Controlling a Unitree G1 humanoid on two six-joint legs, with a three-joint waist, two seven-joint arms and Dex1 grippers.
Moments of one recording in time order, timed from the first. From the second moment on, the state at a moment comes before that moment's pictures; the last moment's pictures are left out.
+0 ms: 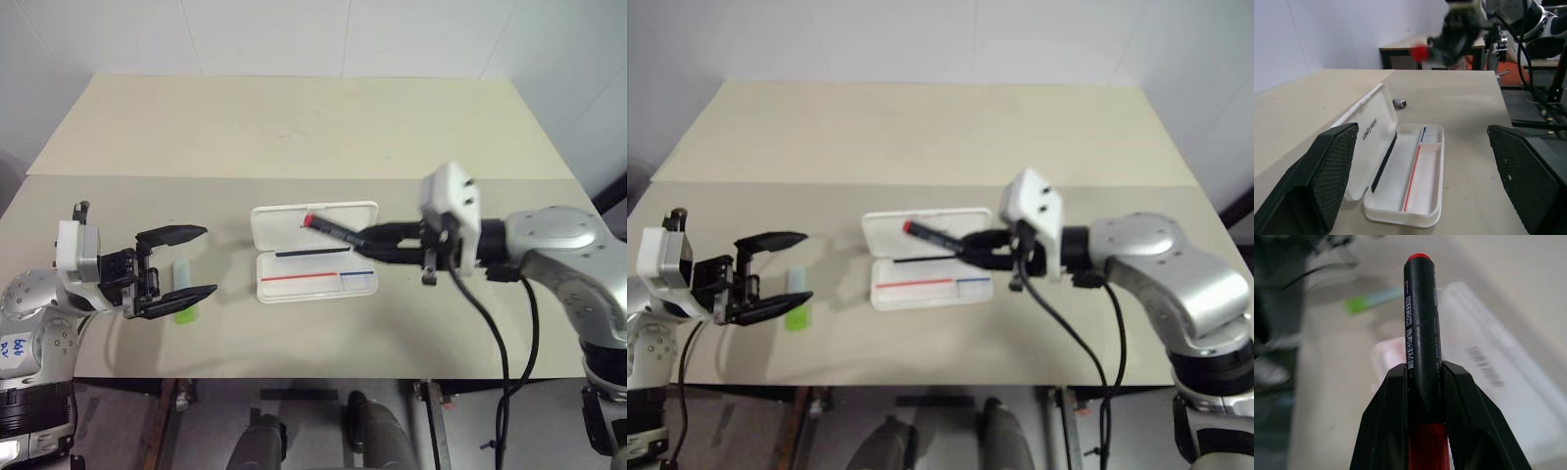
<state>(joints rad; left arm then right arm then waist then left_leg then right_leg) -0.22 0.71 0.38 -0.02 -0.72 0.13 -1.35 -0.65 -0.81 0.13 -0.47 0.61 0.79 0.96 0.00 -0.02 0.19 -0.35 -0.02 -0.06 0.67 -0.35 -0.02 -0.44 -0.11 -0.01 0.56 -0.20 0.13</state>
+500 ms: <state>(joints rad) -0.09 0.72 0.48 -0.02 -0.74 0.12 -1.39 -0.86 -0.52 0.50 0.02 0.11 0.25 1.08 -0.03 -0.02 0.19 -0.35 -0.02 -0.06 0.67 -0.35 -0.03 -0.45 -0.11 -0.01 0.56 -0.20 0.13</state>
